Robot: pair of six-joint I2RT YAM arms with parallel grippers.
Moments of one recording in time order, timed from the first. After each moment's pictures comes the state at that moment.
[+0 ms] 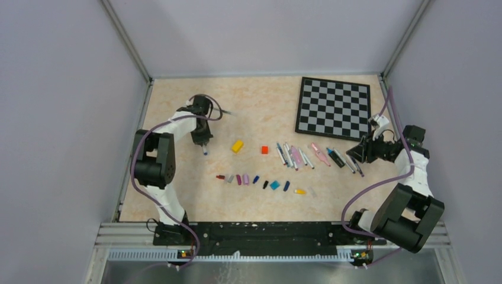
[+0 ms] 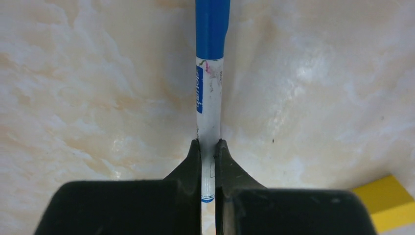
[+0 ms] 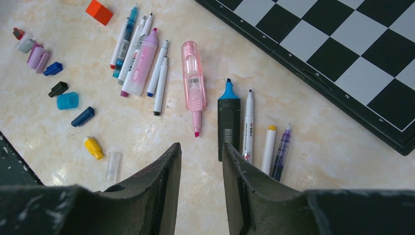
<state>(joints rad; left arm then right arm) -0.18 1.89 1.28 -0.64 -0.22 -0.50 -0.51 1.23 0.78 -0.66 -1.00 -0.70</state>
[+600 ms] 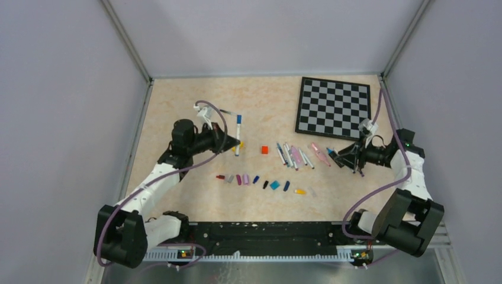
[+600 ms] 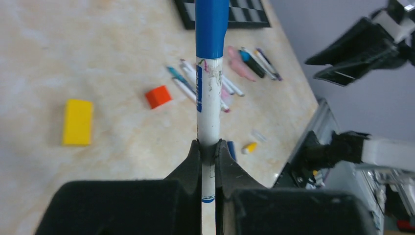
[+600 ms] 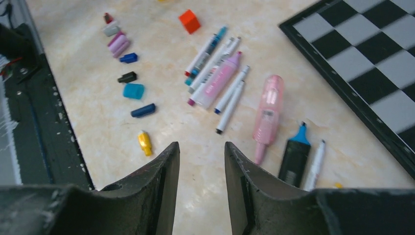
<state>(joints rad) -0.23 1.13 0.68 0.08 0.63 -0.49 -0.48 1.20 0.77 -0.86 -1.22 -0.99</state>
